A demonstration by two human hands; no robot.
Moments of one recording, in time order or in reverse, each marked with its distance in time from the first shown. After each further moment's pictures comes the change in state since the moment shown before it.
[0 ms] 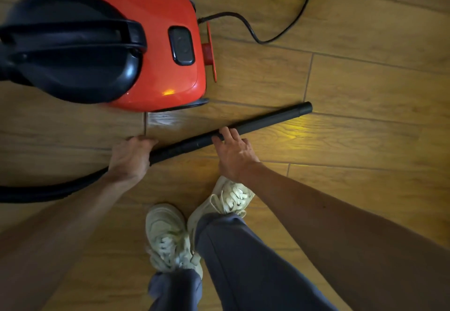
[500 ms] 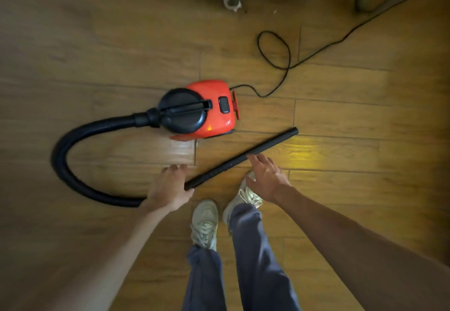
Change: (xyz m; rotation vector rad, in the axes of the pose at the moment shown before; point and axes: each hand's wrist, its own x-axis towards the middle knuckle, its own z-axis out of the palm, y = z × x) left_hand -0.193 -0.028 -0.165 -0.114 -0.035 0.042; right_hand -0.175 -0.087 -0.148 0.280 0.104 0.211
